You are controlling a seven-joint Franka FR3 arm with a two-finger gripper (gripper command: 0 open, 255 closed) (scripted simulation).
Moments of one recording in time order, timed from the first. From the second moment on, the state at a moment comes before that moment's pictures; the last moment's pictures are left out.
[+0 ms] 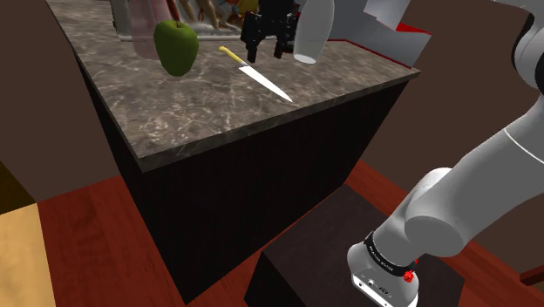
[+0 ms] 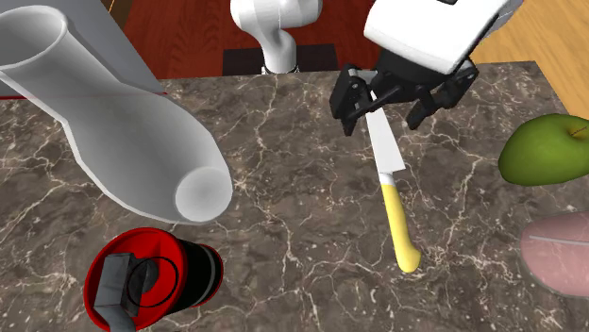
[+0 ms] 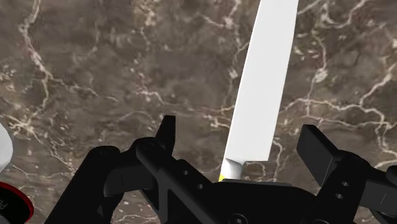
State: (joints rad) arm 0.09 -0.14 0.16 -1.71 -0.01 1.61 0.21
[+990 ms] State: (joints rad) arm 0.11 -0.08 0.18 -1.73 -0.01 1.70 0.23
